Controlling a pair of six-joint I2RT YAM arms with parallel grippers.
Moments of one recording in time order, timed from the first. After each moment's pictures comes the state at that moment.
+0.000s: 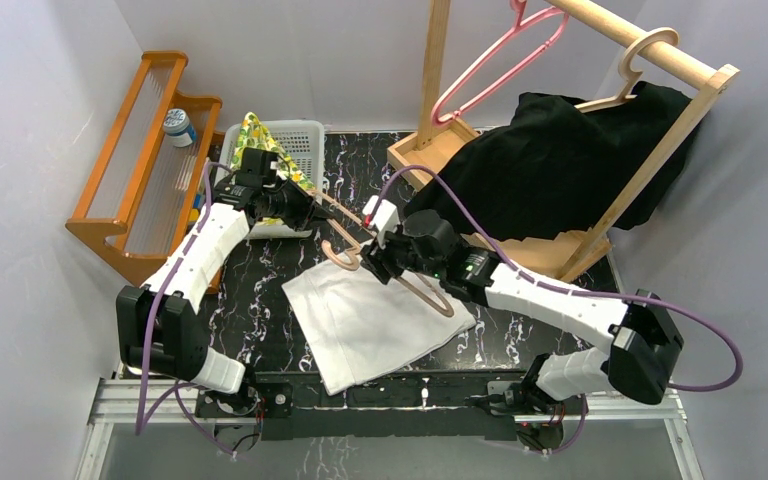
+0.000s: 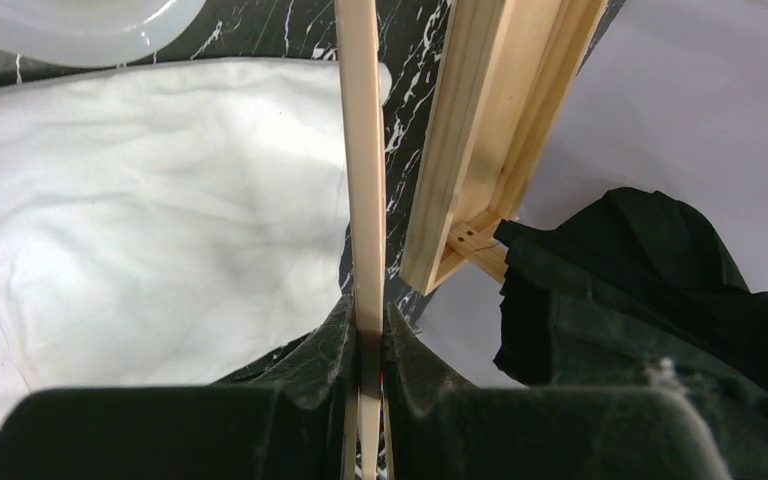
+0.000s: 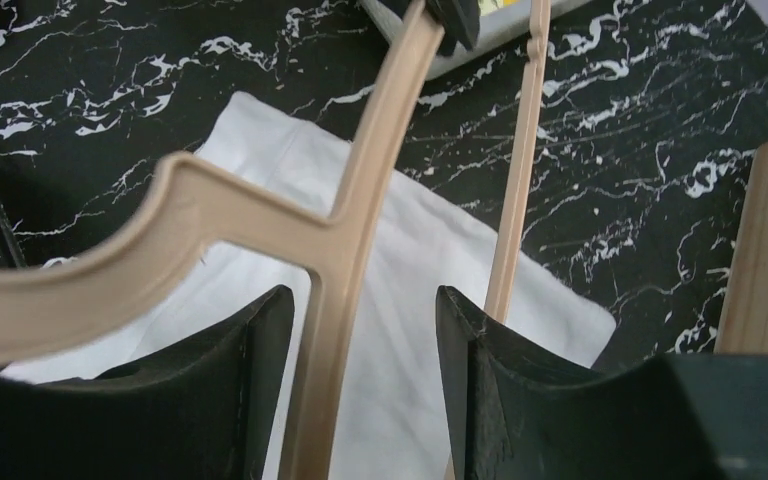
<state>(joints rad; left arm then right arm) -0.24 1.46 1.24 -0.66 0.43 -1.12 0.97 1.30 0.96 -0.08 -0.07 -0.09</state>
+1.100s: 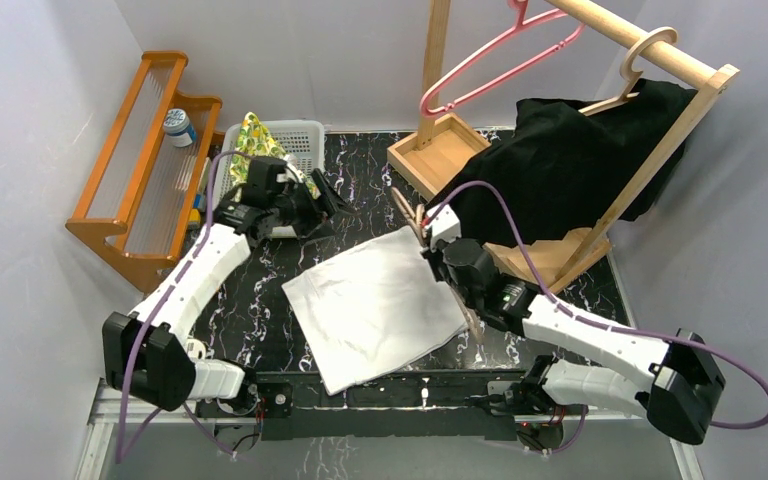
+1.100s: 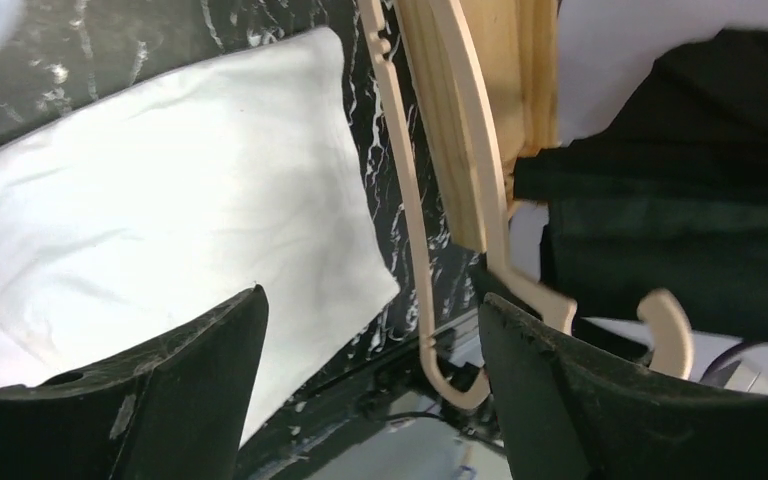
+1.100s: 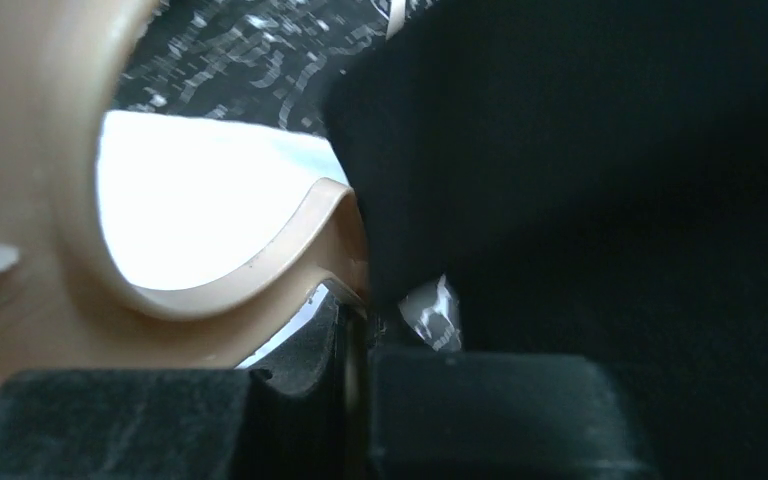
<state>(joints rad) -0.31 1.33 1.16 -0.56 0.43 -0.91 0.96 1.07 0.69 0.01 0.44 -0.02</state>
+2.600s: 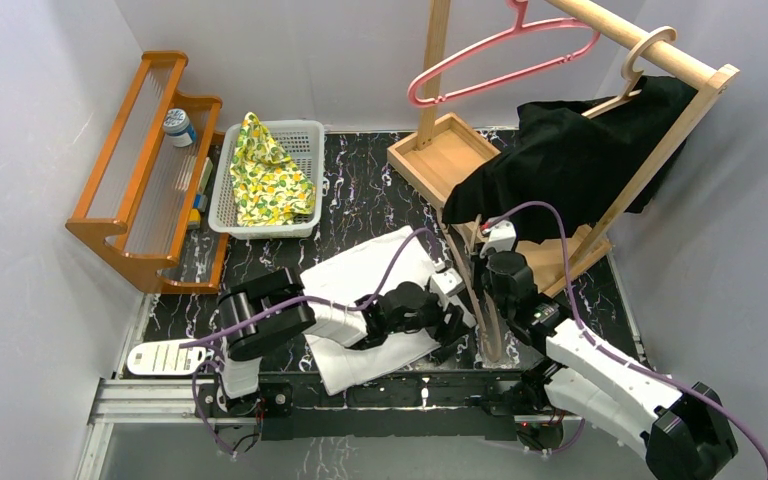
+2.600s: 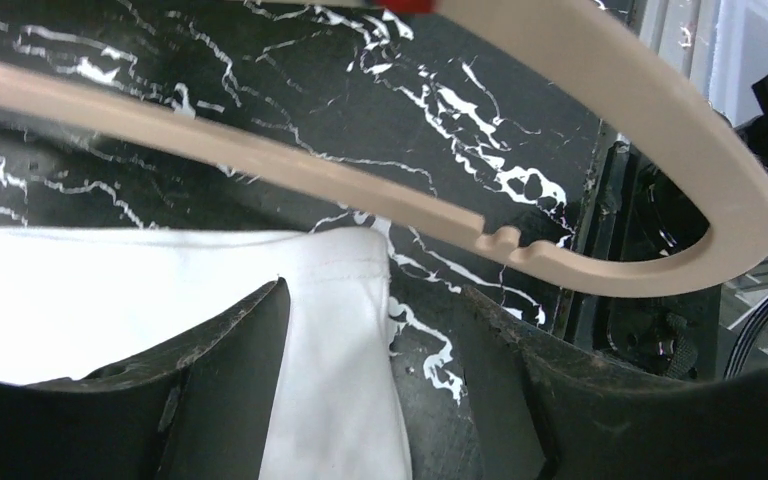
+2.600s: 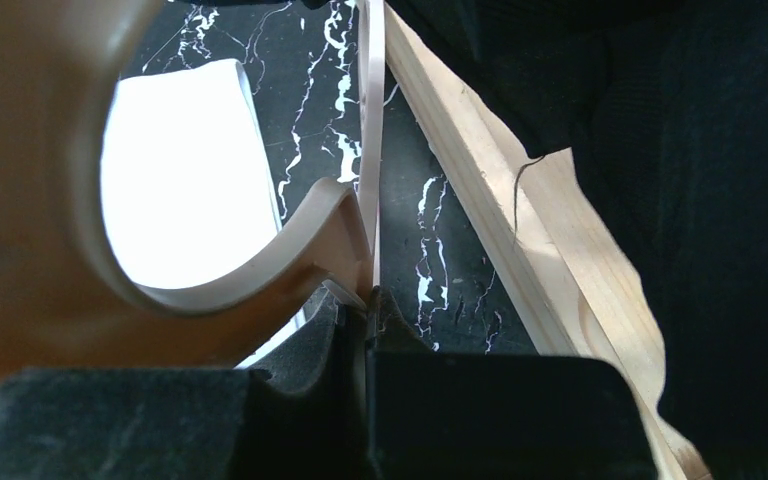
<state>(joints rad) -1.20 1.88 0.81 0.72 0.06 -0.30 0.67 0.81 0.39 0.01 0.37 0.18</state>
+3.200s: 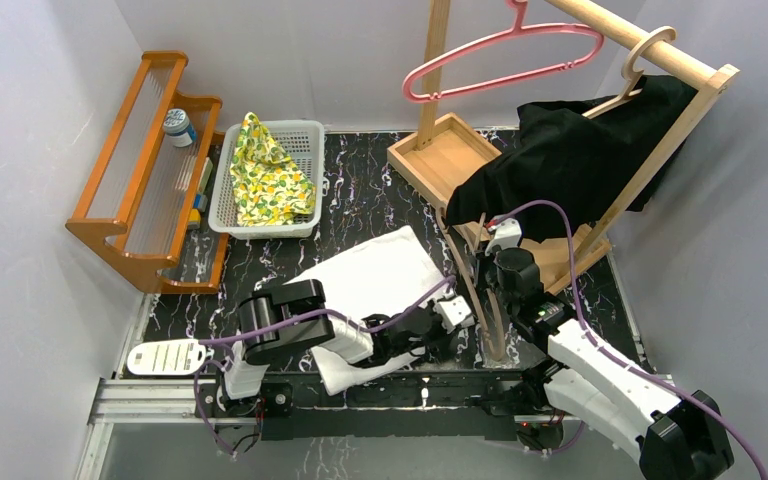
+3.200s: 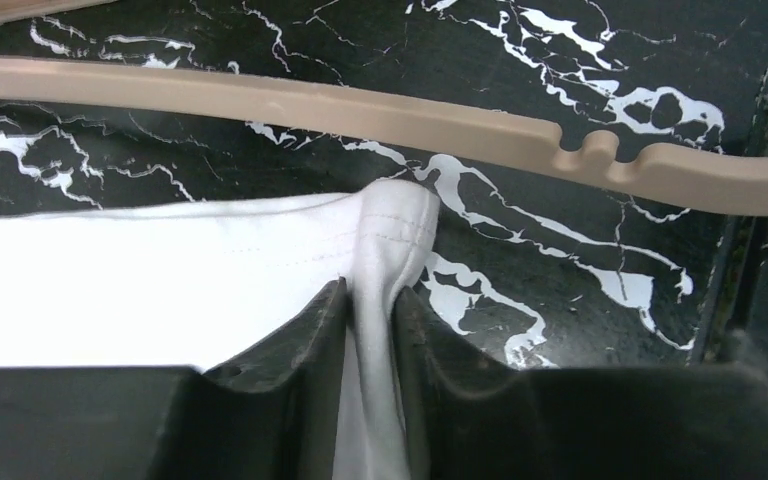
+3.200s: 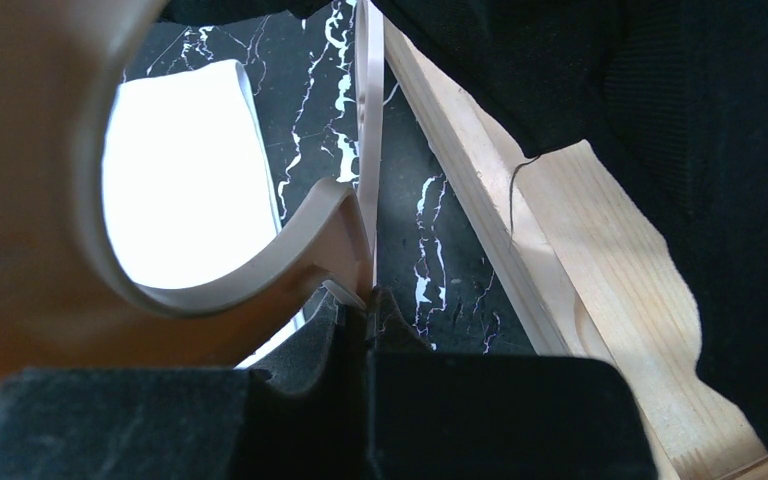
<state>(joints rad) -1.30 1.98 0.77 0.84 -0.20 -0.02 0.58 0.80 0.39 0.00 0.26 0.18</state>
